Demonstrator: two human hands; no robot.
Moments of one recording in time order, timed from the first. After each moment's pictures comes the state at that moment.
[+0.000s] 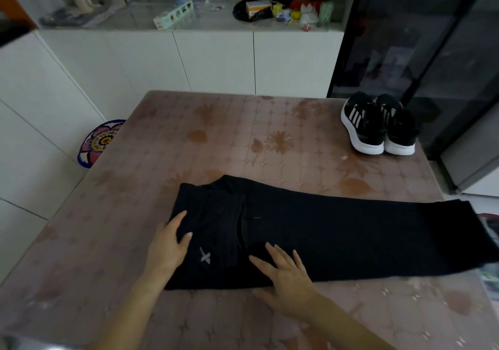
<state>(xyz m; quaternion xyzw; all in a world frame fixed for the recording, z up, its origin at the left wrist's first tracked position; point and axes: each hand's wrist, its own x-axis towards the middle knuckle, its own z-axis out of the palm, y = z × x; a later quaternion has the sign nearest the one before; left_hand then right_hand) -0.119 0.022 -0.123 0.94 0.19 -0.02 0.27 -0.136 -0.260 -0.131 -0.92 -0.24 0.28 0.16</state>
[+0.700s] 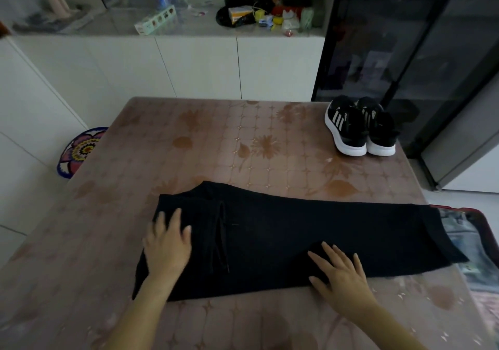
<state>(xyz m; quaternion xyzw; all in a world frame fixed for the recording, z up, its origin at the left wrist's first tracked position) -0.095 -0.004 -0.134 0.97 0.21 -0.02 0.13 -0.132 -0.368 -0.136 -0.97 -0.07 0.22 0.08</state>
